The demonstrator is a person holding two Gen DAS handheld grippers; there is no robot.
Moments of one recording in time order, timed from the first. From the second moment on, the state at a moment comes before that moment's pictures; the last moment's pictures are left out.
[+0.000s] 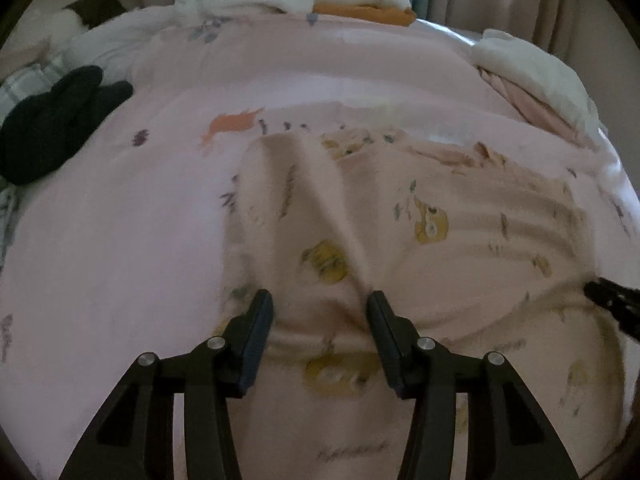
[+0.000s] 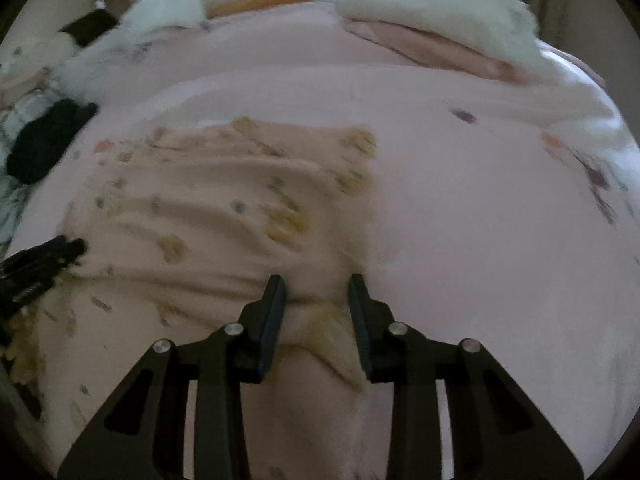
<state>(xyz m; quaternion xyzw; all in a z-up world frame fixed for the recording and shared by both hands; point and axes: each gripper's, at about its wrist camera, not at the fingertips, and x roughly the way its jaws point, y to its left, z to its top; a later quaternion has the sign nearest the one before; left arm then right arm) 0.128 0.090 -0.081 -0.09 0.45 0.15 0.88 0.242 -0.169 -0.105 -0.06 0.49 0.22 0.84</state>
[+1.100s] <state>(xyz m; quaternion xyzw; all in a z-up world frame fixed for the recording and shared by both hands) -0.102 0.121 -0.089 -0.38 0.48 -0.03 0.79 0.026 -0.295 -0.106 0.15 0.58 0.30 0.74</state>
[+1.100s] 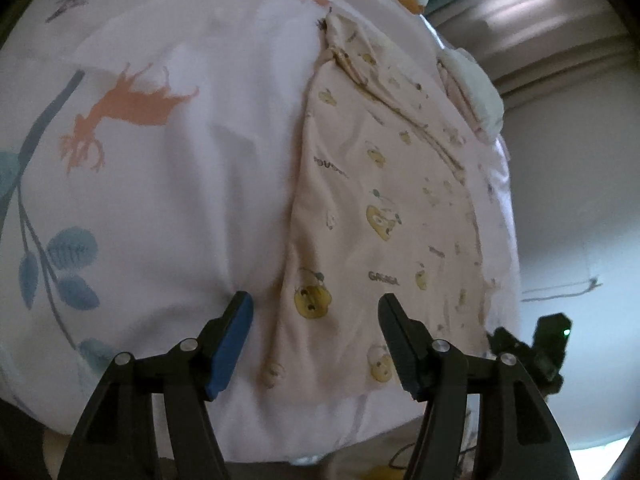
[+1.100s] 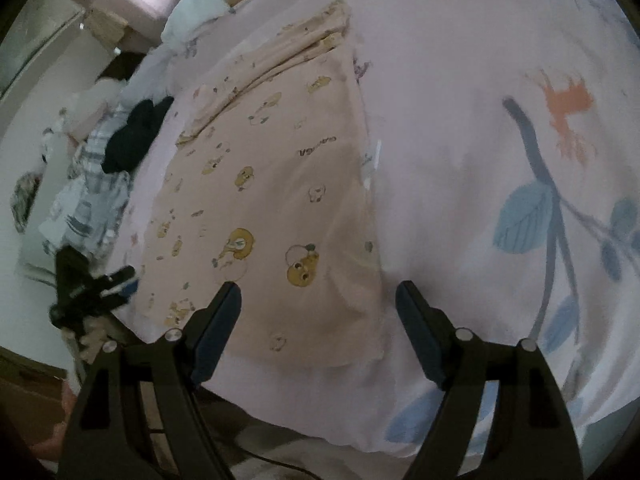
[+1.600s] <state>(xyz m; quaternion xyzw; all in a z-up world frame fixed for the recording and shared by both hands) -0.124 0.087 -0.084 -0.28 0.46 0.00 0.84 0.008 -0.305 -0.104 0.16 0.57 0.31 0.74</state>
